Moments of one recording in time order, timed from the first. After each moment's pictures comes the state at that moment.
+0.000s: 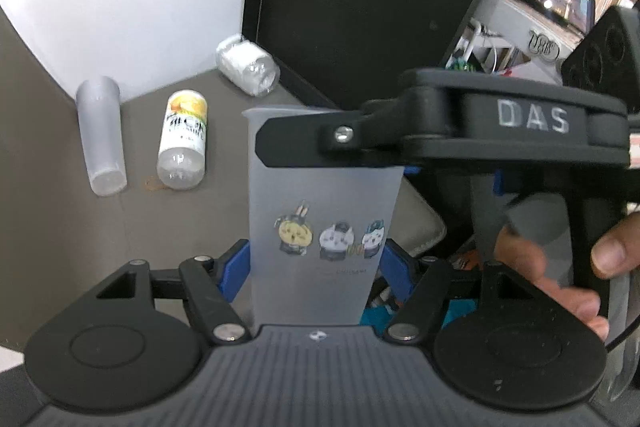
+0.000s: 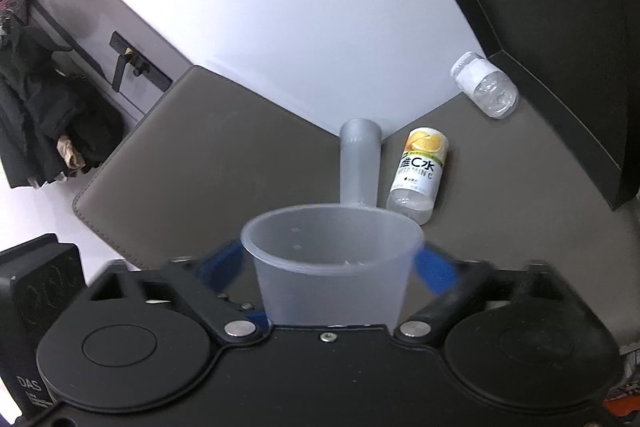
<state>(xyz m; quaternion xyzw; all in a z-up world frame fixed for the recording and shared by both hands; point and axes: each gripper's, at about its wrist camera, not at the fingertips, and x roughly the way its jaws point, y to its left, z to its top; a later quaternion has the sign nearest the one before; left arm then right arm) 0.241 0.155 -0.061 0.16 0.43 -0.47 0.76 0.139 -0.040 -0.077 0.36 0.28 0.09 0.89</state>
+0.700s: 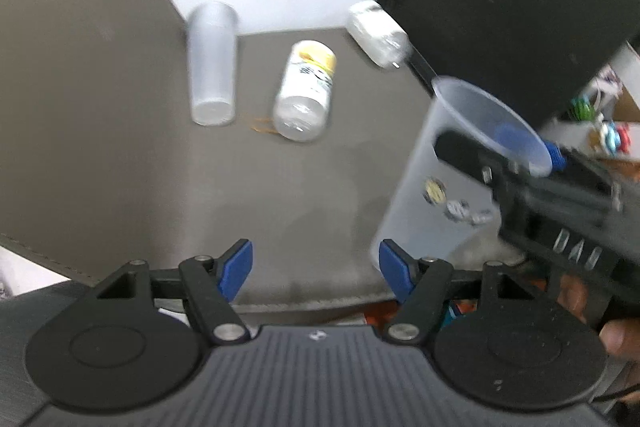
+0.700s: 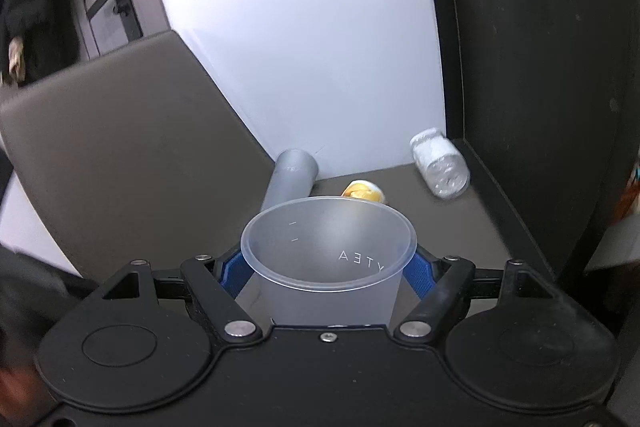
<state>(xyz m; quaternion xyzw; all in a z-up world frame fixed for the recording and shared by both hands) 0.301 0.200 -0.070 0.11 0.51 -0.32 0.79 0.150 0.006 -0.080 0.14 0.25 -0.03 0.96</state>
